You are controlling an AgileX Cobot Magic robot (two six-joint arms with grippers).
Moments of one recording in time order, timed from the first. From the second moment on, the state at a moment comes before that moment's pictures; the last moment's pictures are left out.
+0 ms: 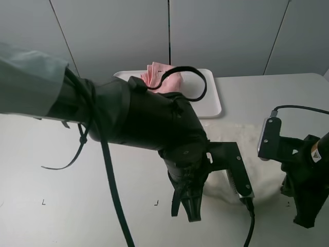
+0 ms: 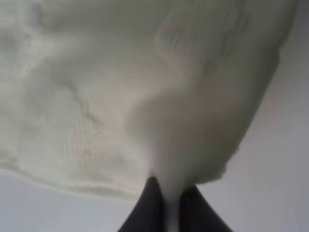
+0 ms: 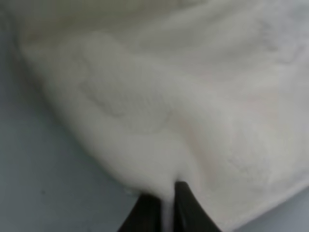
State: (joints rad) left arm -1.12 2.07 -1.29 0.23 0.63 0.18; right arm 0.40 1.38 -0.40 -0.17 0.55 -0.51
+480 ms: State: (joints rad) left arm -1.02 2.06 -1.41 0.24 0.64 0.02; right arm 0.40 1.32 -0.55 -0.18 0.60 -0.19
